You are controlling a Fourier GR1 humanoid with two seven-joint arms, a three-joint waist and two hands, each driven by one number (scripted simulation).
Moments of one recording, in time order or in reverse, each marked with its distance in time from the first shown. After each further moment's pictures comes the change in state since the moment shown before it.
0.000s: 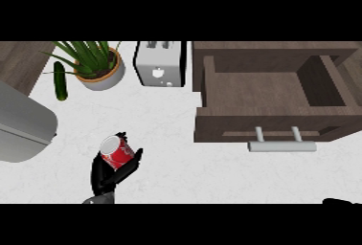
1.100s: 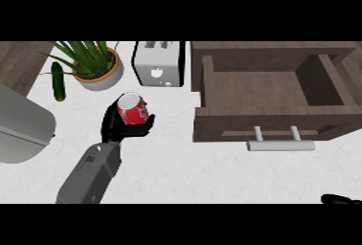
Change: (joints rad) left arm -0.400 0.055 0.030 0.177 -0.032 -0.230 0.112; right arm -0.016 0.013 -0.003 -0.010 0.052 -0.010 -0.021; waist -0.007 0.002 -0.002
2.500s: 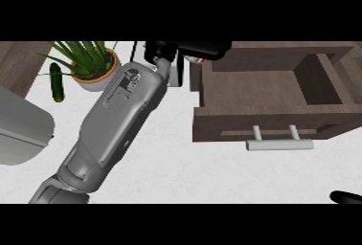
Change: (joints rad) left arm -0.581 -0.066 -0.106 -0.275 -0.115 0.267 0.687; right arm -0.051 -0.029 -0.027 -0.030 -0.010 -0.019 0.075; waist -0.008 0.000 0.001
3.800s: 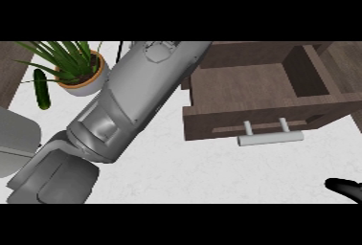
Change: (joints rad) left arm -0.480 -0.007 -0.133 0.532 0.197 0.165 -0.032; right arm -0.103 -0.042 0.024 0.039 0.002 -0.001 0.033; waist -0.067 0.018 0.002
